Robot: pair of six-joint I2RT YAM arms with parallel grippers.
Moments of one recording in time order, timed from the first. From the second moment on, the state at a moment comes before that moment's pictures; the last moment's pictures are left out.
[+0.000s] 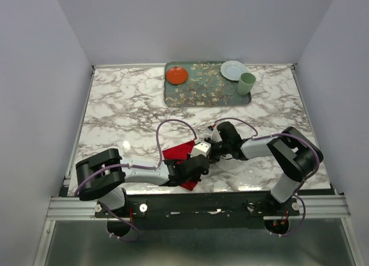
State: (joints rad) left arm -1.25 1.55 0.68 0.01 -0.37 -0.66; right arm 0.65 1.71 0.60 0.32 -0.64 0.82
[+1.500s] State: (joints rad) left arm -0.93 1.48 0.36 0.56 0.29 -0.75; right arm 0.65 1.35 0.51 -0.11 -0.34 1.08
